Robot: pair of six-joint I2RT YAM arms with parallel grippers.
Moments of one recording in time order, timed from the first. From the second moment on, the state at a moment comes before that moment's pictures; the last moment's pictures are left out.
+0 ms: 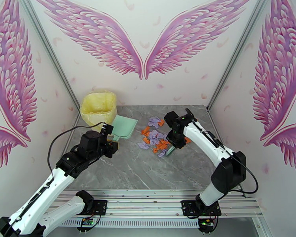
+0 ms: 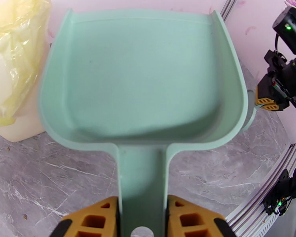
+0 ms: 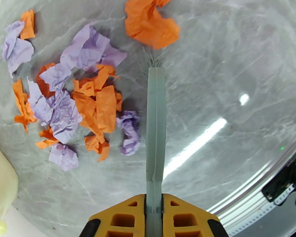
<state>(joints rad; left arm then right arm) -0.53 0.90 0.97 -0.68 0.04 -0.22 0.44 1.60 1.53 -1.37 0.12 1.26</state>
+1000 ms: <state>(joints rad) -0.54 0.89 0.97 -0.68 0.05 -0.22 0.34 2.04 1.75 -1.30 0.72 0.24</state>
